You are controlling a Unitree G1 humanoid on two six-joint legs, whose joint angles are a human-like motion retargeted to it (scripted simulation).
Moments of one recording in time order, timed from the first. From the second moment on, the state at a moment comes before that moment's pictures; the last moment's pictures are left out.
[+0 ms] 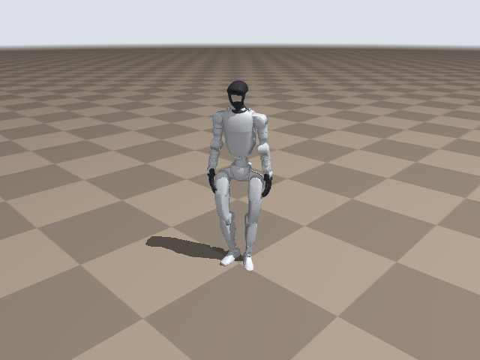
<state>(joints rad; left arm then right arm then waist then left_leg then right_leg) -0.02 0.10 0.17 1.56 0.20 0.10 -0.12 -0.06 -0.13 0.01 1.31 -0.53 0.06 0.23 -0.10 0.05 0.04 -0.05 0.03 0.43 0.00 -0.02 -0.05 -0.16 0.04 -0.33 0.24 -0.19 -0.09</state>
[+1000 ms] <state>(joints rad) -0.02 0.04 0.11 1.48 0.16 0.07 -0.14 -0.04 -0.13 -0.11 1.32 -0.42 0.07 0.20 -0.07 0.00 0.03 -0.16 -0.06 0.25 0.45 -0.22 0.06 -0.04 -0.07 -0.26 0.04 0.01 -0.11</state>
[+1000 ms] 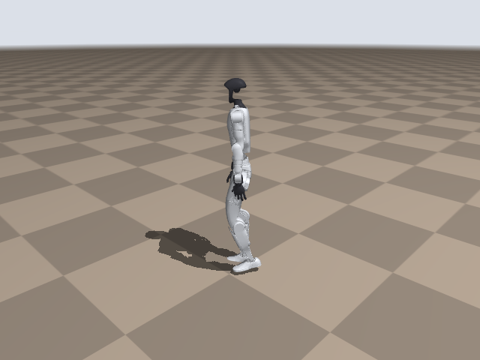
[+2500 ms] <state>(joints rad) 0.06 0.09 0.27 1.59 0.10 0.09 -0.09 0.02 -0.16 -0.12 1.42 -0.42 0.07 0.19 0.04 0.12 -0.03 -0.10 0.03 0.30 0.11 0.00 0.09 0.10 -0.24 -0.84 0.72 0.03 -0.05</state>
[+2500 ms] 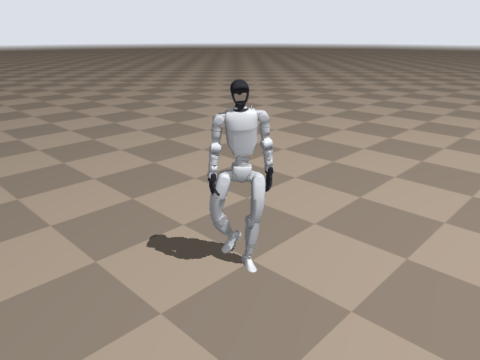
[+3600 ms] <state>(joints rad) -0.02 0.15 0.21 1.57 0.14 0.08 -0.09 -0.09 -0.13 0.03 1.34 -0.45 0.05 0.22 -0.24 -0.01 0.08 0.01 -0.04 0.57 0.08 -0.22 0.16 -0.27 -0.01 -0.31 0.21 -0.12 -0.12</state>
